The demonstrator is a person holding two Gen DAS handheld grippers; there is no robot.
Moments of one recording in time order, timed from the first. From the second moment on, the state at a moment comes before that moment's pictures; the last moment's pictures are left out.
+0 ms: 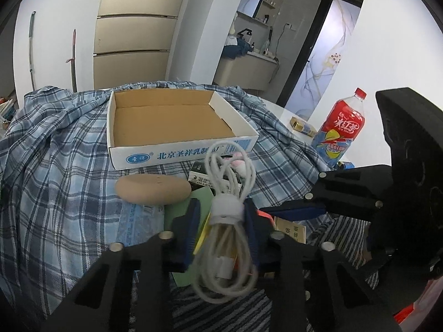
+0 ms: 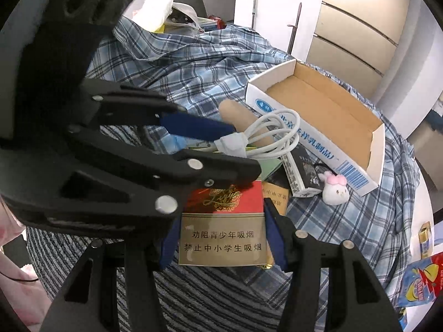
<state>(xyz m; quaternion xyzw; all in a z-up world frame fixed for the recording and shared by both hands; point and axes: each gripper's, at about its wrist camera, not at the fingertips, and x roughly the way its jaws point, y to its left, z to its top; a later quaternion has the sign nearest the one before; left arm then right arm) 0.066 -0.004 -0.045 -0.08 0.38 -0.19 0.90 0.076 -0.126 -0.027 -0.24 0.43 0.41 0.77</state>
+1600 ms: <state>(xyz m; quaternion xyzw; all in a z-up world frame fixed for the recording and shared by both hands) 0.064 -0.018 0.055 0.01 0.20 -0.03 0.98 0.103 -0.199 0.042 -0.10 0.22 0.19 0.95</state>
